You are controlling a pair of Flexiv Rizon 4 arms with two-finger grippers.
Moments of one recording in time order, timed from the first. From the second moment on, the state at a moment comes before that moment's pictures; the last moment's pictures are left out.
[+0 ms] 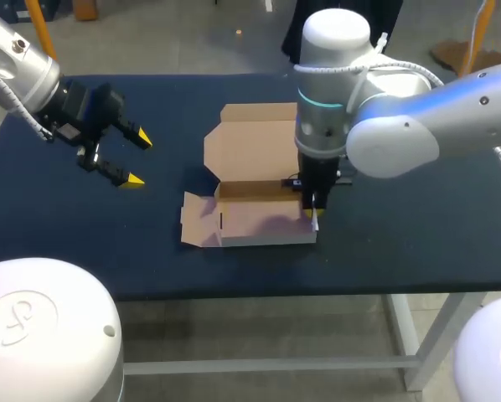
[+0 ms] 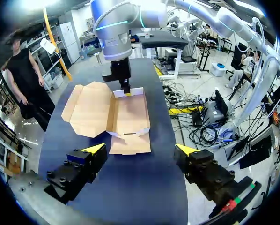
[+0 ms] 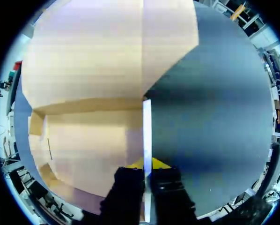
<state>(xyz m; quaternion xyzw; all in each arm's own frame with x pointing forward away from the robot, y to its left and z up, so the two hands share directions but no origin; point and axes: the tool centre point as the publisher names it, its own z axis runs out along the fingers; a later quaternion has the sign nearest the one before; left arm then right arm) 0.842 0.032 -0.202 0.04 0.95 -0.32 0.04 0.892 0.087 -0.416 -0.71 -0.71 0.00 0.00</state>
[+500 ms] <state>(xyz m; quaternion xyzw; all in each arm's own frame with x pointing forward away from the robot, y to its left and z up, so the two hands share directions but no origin) 0.842 0.032 -0.202 0.04 0.95 -0.32 0.04 0.892 0.087 -0.416 -0.71 -0.71 0.00 0.00</state>
